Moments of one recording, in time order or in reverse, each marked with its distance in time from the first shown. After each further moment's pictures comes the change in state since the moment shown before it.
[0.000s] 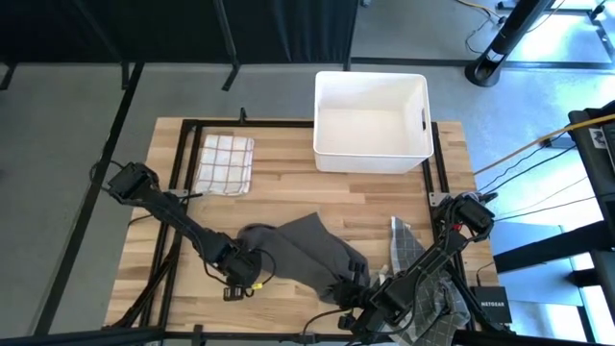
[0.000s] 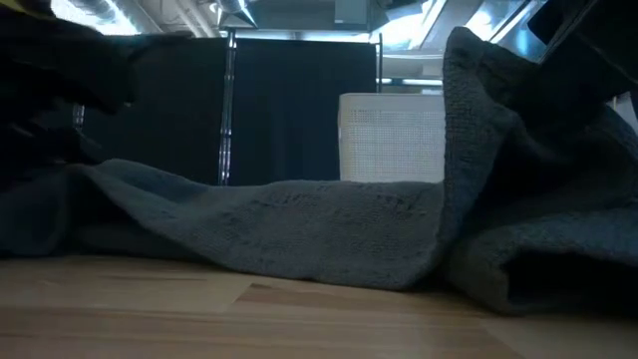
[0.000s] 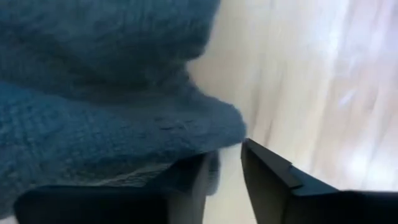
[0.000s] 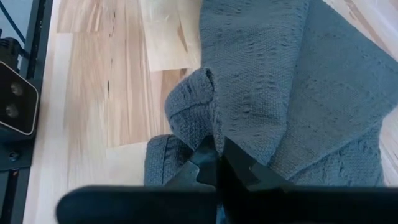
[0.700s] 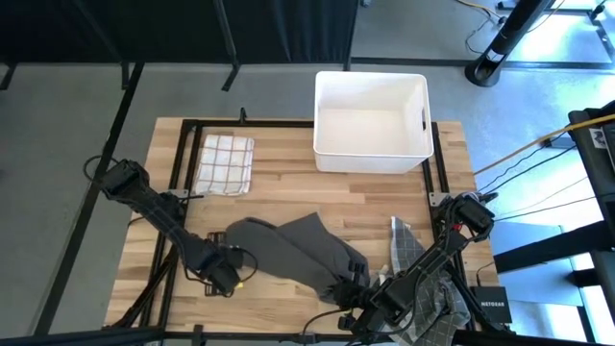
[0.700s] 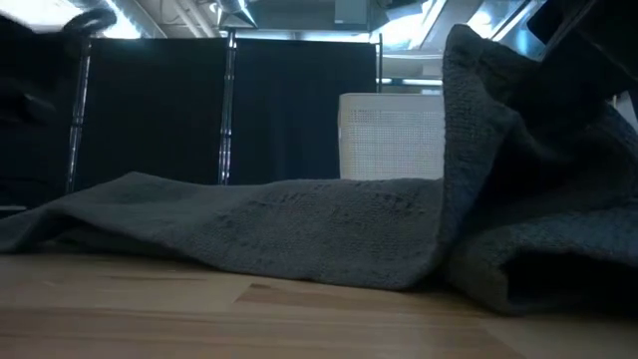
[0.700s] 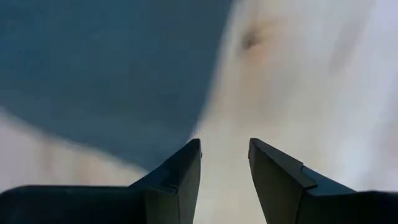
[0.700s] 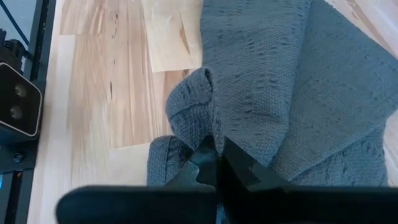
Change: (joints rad) left arm -0.126 -0.072 0.011 -0.330 -0.129 -0.110; right arm 0.000 0.000 0.000 0.008 -0.003 0.000
